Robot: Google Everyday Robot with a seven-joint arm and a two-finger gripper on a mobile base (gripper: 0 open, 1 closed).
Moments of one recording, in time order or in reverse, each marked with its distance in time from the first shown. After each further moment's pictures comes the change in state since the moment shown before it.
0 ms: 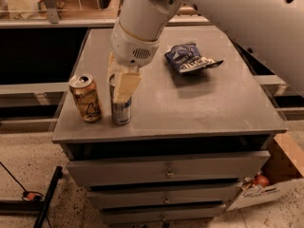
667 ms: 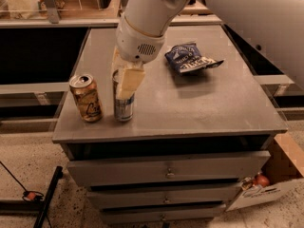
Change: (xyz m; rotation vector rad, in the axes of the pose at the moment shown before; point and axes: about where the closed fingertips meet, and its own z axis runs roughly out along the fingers) arm 0.005 -0.002 -0.012 0.019 -0.012 0.025
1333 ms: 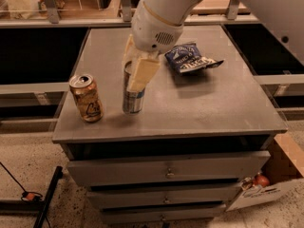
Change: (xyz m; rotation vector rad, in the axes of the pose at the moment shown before) arm 0.018 0.004 -0.033 0.015 -0.024 0.031
